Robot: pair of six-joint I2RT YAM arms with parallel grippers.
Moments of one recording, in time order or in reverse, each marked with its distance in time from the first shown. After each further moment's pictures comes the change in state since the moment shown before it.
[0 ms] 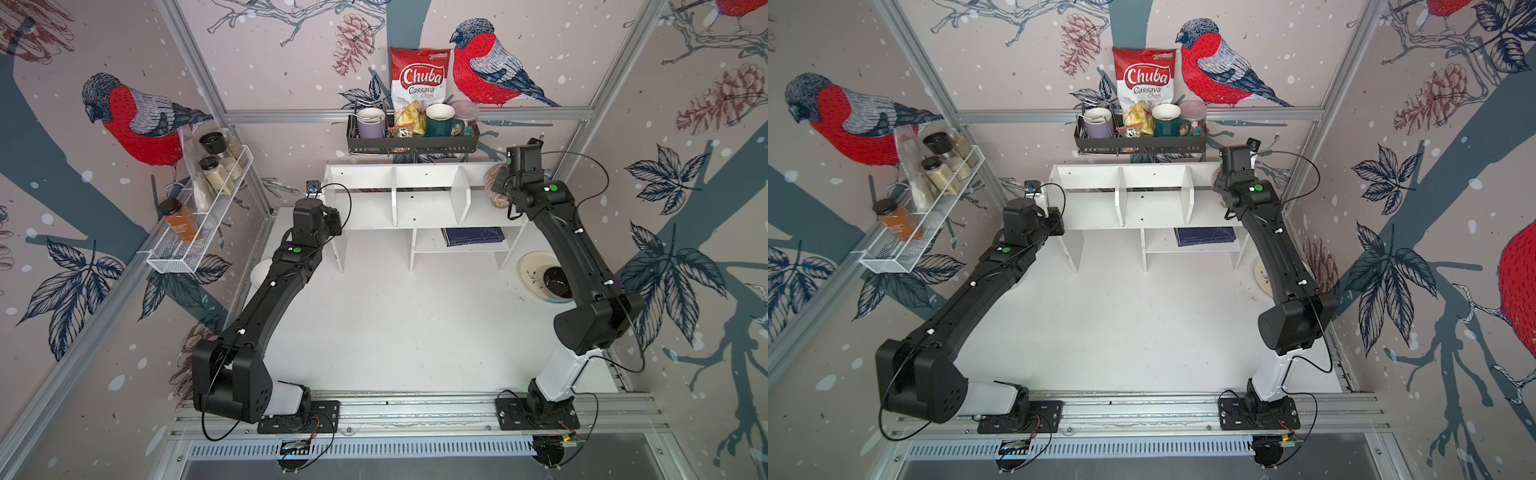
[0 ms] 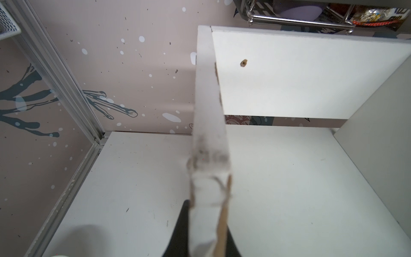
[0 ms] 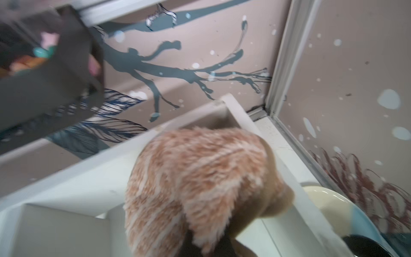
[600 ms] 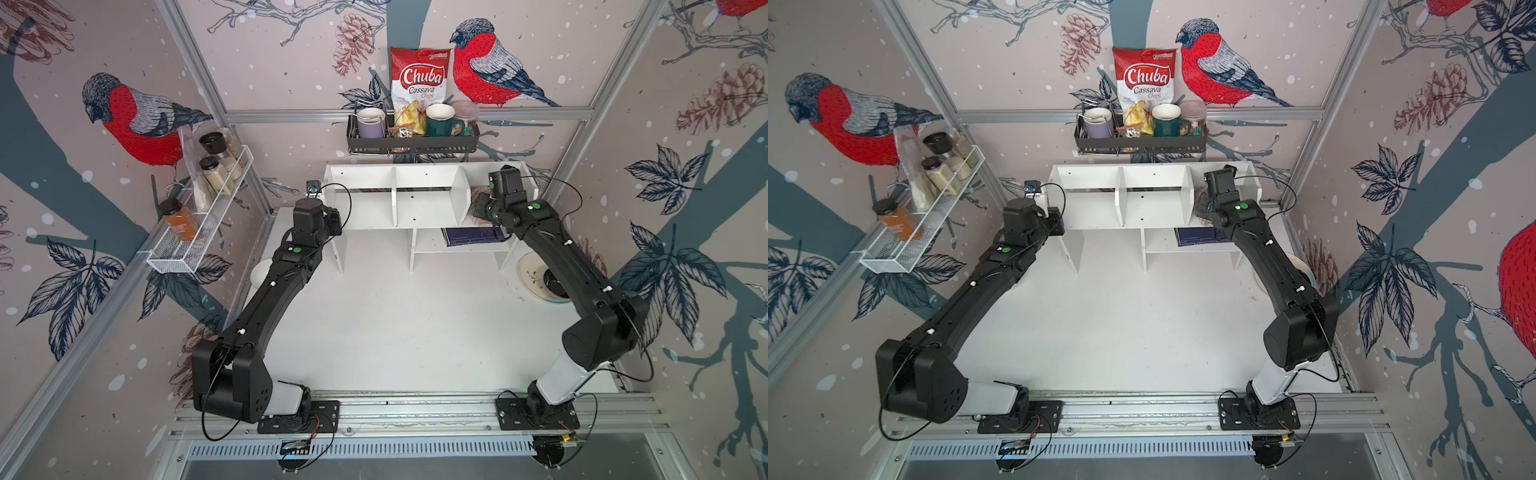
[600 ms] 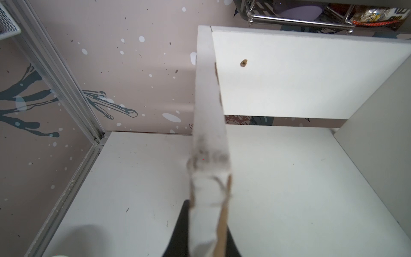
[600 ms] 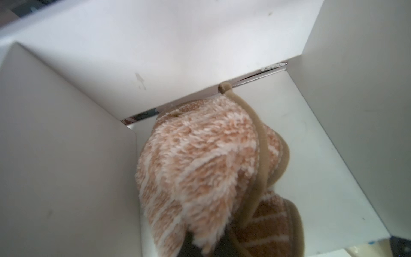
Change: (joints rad) left arm 0.000 0.000 0.000 0.000 0.000 0.000; right arm 0.068 -0.065 -0.212 0.092 -0.233 0.061
